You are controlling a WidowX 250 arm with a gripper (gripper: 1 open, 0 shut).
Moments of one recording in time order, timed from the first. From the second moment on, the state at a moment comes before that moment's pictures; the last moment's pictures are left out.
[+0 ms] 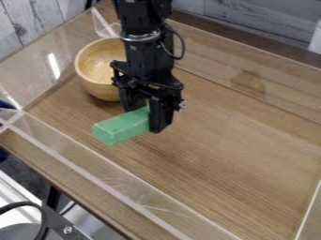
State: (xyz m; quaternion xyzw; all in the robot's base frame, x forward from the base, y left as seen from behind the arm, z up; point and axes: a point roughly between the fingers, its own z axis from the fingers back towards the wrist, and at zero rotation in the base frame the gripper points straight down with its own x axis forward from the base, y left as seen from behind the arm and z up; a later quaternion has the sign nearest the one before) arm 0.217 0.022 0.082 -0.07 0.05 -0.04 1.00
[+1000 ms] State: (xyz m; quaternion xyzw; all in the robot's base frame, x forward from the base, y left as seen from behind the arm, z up) arm 0.225 0.037 0.050 -0.04 0.07 0.02 1.00
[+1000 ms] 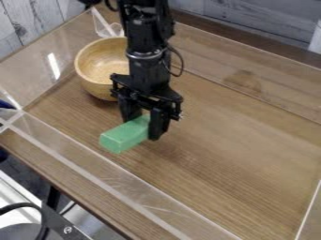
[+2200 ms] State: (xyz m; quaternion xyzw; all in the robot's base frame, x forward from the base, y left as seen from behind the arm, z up) arm 0.228 0.048 0.024 -0.06 0.10 0.02 0.99
